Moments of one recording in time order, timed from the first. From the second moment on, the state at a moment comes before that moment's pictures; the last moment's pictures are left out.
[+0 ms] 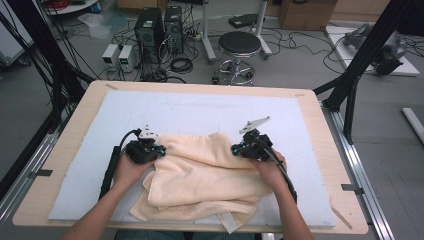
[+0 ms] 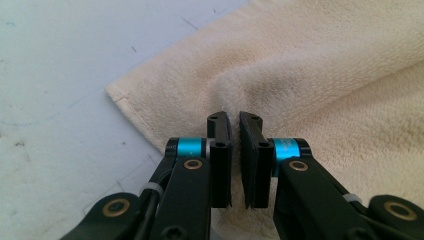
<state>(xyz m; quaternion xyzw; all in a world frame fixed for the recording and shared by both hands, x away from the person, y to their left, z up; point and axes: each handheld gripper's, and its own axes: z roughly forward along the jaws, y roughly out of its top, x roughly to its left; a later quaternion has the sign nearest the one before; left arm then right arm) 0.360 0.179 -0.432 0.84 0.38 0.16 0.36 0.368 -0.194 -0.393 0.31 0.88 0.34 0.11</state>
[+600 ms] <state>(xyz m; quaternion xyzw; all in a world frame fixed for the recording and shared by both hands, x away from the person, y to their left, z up) 0.374 0.186 -0.430 0.80 0.42 0.16 0.38 0.396 -0.233 -0.401 0.36 0.85 0.34 0.15</state>
